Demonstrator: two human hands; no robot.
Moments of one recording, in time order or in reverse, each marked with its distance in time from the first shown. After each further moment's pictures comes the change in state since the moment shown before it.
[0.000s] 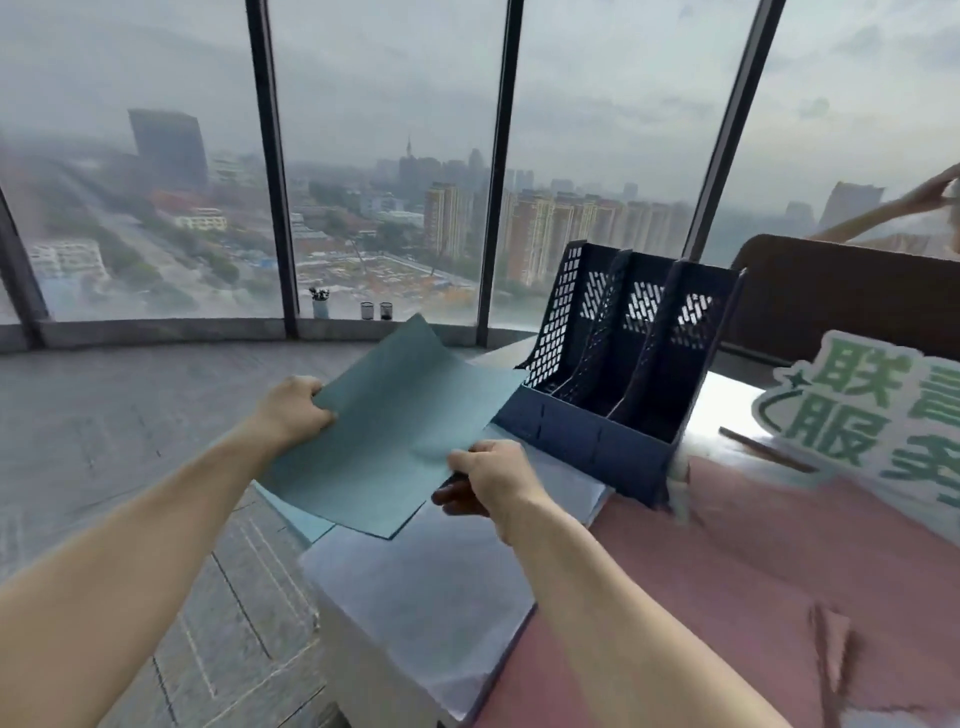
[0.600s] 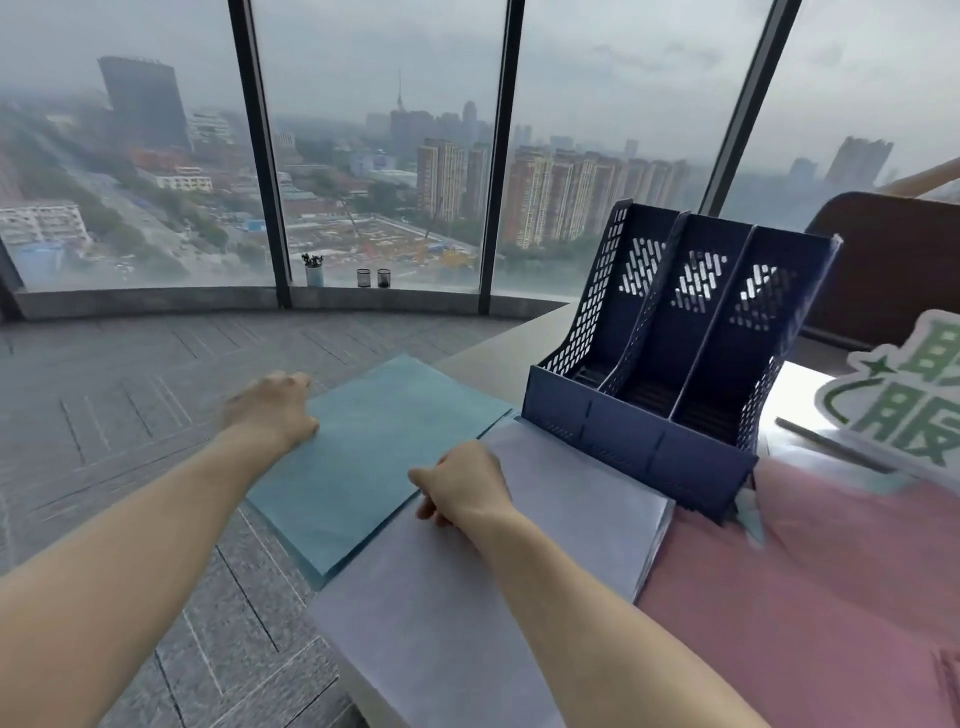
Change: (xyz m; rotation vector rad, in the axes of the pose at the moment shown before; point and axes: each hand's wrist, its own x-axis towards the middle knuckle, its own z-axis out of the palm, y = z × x) left_hand 0.070 -0.059 0.022 0.543 -0.008 -0.111; right_hand 0.080 0.017 0.063 -0.574 0.024 0.001
